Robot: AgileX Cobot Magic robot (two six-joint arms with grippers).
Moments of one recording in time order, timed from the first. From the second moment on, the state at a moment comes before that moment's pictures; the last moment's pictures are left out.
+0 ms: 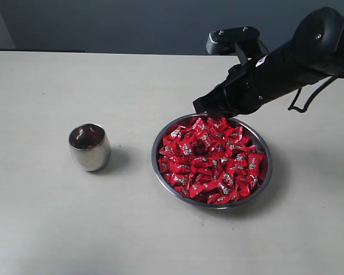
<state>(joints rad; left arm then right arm) 0.12 0.00 0.00 0.07 0.19 -0.02 0.56 1.67 -1.04 0.49 0.48 -0.45</state>
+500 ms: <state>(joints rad) 0.12 0.00 0.00 0.07 0.19 -0.02 0.56 1.77 -1.04 1.21 0.53 -1.24</state>
